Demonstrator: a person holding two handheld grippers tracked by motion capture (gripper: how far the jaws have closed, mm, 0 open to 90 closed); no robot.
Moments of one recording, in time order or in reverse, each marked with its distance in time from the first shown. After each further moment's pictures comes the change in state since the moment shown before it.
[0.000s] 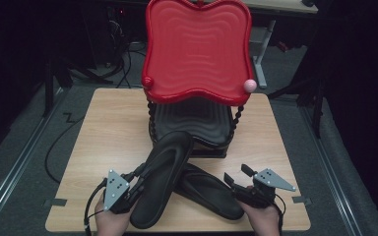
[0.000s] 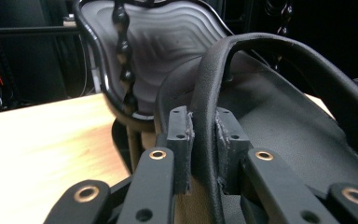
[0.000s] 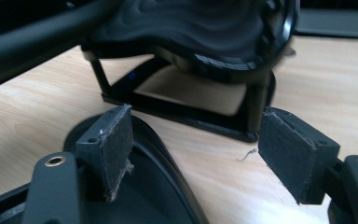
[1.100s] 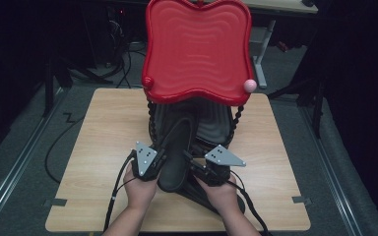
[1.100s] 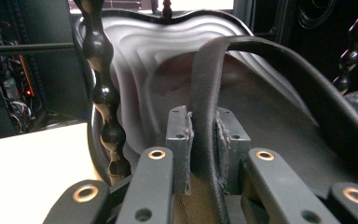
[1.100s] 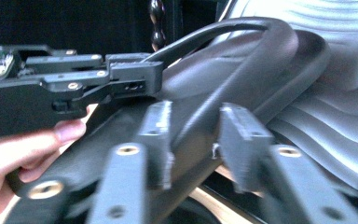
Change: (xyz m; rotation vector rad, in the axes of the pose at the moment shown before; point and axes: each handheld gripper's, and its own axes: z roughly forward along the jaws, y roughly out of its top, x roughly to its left) left arm -0.004 0.015 0.091 -0.030 0.118 0.006; right arm 0.080 0.058 0.077 -0.068 0.145 -0.155
